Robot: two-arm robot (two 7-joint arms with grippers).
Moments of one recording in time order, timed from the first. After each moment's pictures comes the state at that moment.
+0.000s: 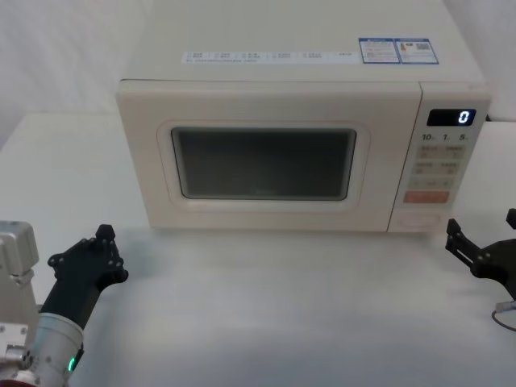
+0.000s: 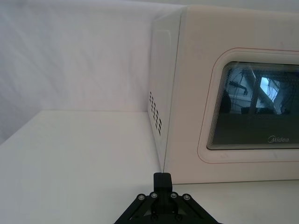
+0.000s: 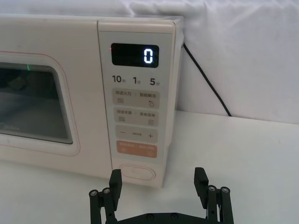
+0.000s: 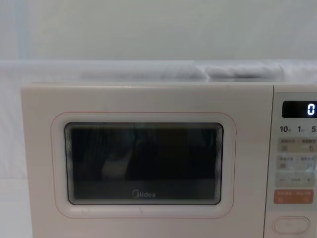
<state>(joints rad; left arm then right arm) 0.23 0.19 -0.04 -1.77 -0.25 -0.02 -0.12 -0.22 0.19 -0.05 -1.93 0.15 0.18 0.12</state>
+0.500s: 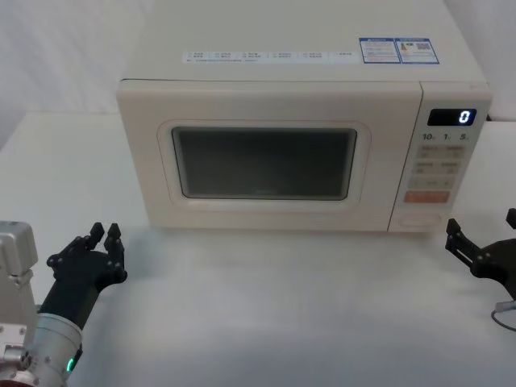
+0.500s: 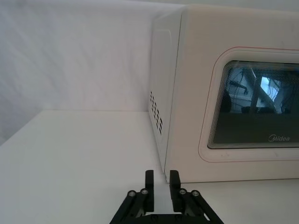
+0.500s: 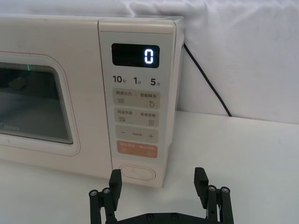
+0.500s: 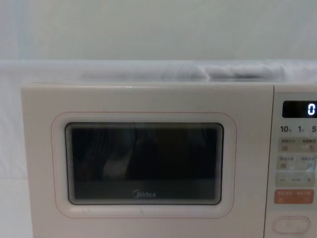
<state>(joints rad) 0.23 0.19 -0.04 -1.77 -0.25 -0.02 -0.12 -0.22 0.19 -0.05 -1.93 0.15 0.18 0.12</state>
